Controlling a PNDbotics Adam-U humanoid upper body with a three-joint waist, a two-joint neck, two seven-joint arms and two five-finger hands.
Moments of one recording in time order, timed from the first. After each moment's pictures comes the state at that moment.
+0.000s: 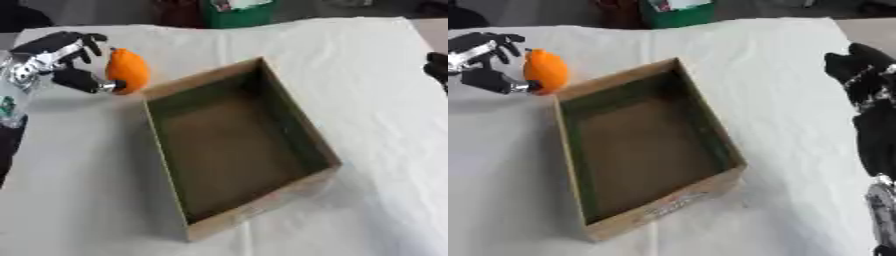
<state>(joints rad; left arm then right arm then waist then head) -1.18 0.39 0.00 -0.80 -0.97 -0.13 -0.43 -0.22 -0.33 -0.21 -1.98 -0.19 -0.36 0.15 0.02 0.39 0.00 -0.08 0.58</state>
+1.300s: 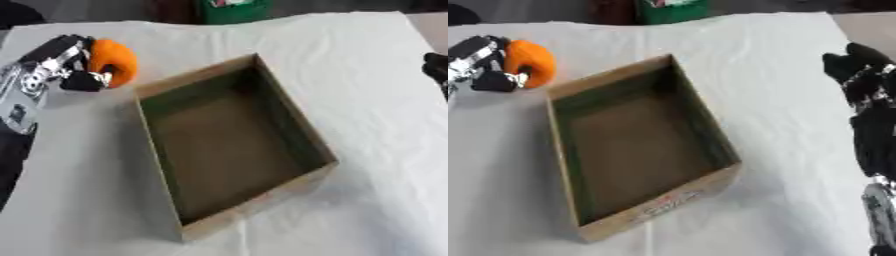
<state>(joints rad) -1.17 0.37 0.02 -0.81 -0.89 -0.12 -0.27 -0.22 -0.31 -0.22 -1.98 -0.18 -0.34 0.14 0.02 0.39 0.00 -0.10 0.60</state>
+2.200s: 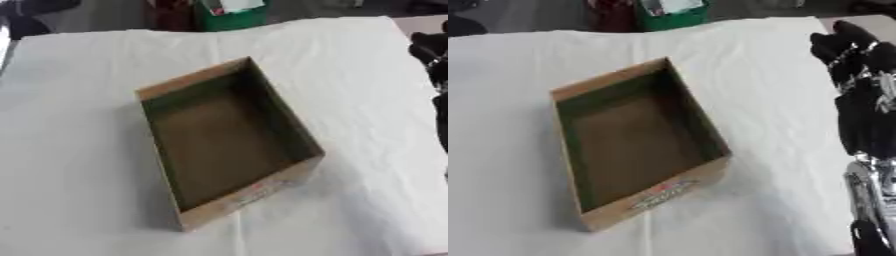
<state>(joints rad) -1.08 0.34 -0.10 -1.38 -0.79 -0.04 -0.14 -0.22 -0.31 -0.22 -1.98 -0.20 -0.31 0.10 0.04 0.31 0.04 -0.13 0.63</state>
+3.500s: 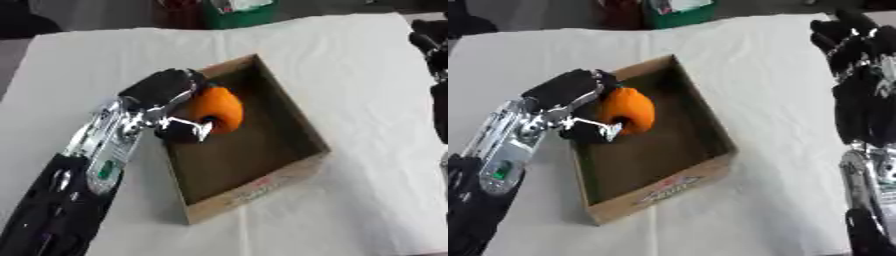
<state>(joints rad) -0.89 0.09 -0.33 -1.34 -1.04 -0.16 -0.53 -0.23 -0.32 -0.22 -1.98 -0.22 -0.29 0.07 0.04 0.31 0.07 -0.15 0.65</state>
